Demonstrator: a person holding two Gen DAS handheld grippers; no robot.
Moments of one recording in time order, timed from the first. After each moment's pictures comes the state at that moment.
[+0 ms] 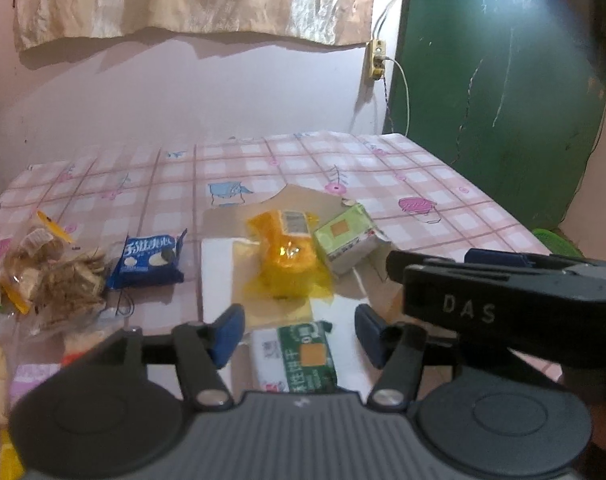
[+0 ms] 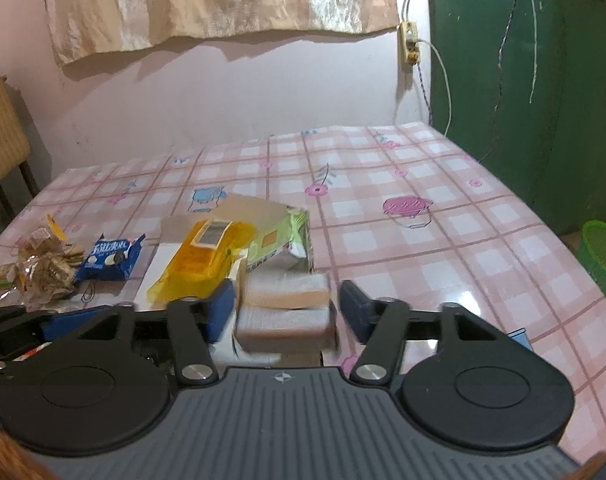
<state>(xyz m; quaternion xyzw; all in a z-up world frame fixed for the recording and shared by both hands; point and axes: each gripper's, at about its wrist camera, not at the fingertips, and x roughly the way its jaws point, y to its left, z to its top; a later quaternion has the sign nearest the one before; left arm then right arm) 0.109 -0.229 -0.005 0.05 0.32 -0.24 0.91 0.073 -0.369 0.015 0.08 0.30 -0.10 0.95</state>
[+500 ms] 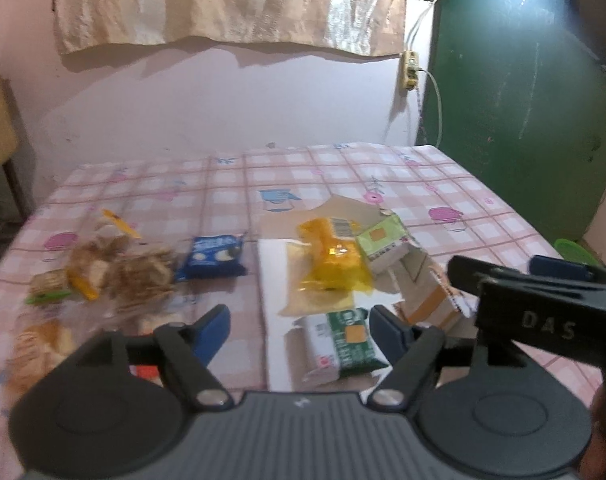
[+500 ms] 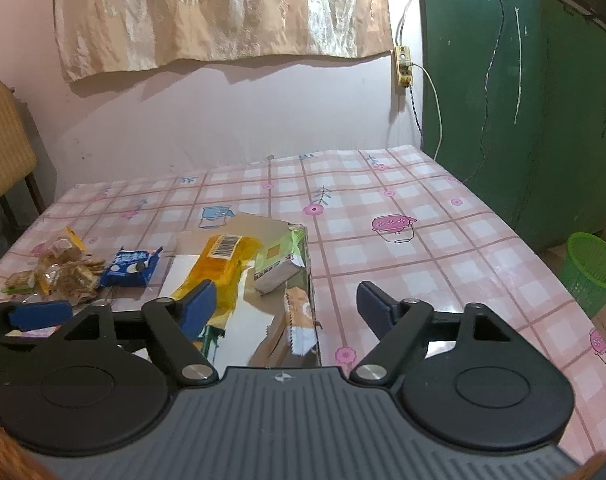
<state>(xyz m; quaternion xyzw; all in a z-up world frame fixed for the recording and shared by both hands) 0.080 -0.192 0.027 0.05 0.32 -0.18 0.93 0.029 -0.361 0.045 0.07 0.27 -0.11 0.95</state>
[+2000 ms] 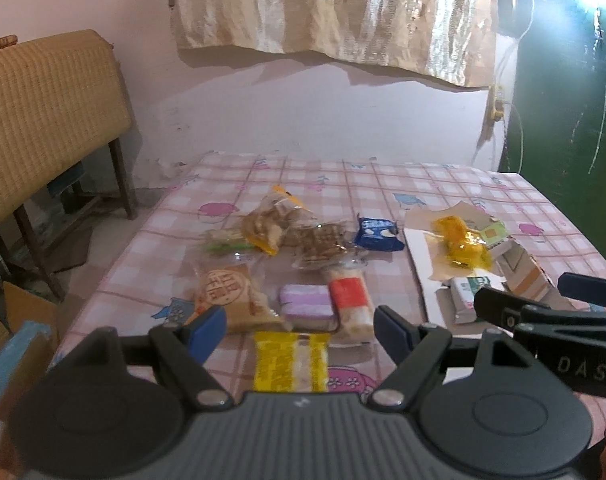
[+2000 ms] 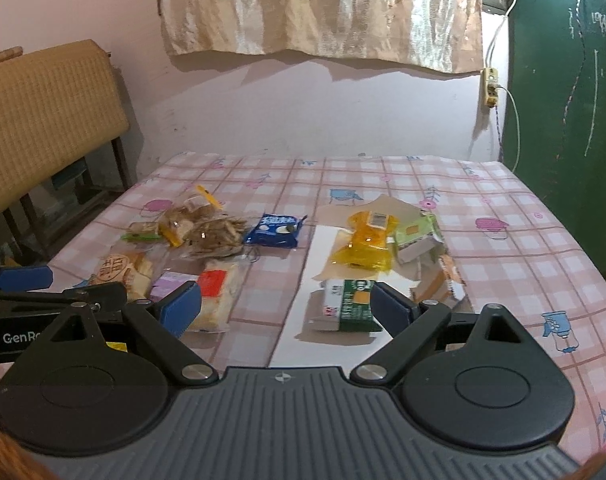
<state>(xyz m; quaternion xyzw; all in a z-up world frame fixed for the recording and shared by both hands) 0.022 -0.060 0.043 0.03 0.30 -0.07 0.95 0.004 -0.271 0.053 0.02 0.28 0.02 0.96</state>
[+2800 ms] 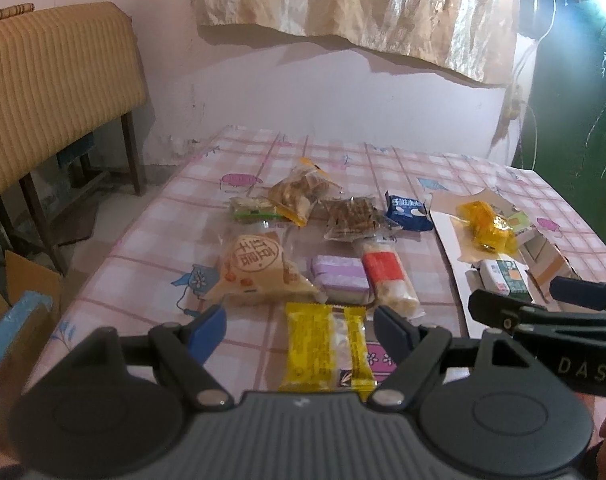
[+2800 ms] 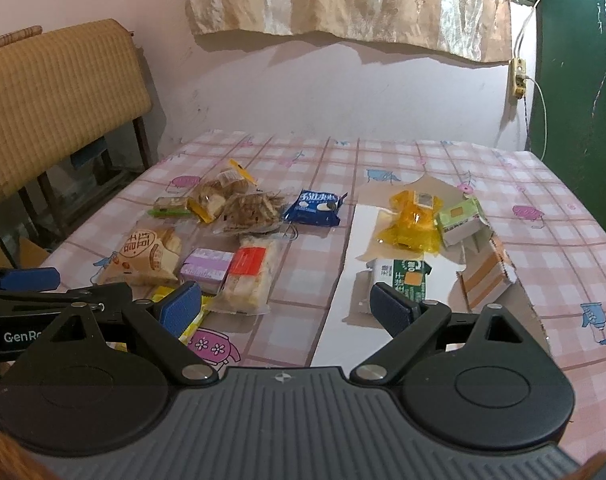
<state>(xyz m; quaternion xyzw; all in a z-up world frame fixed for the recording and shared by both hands) 0.027 -0.029 0.017 0.00 0.32 -0.06 0.94 0.019 -0.250 0.027 0.01 0.30 0.06 0.95</state>
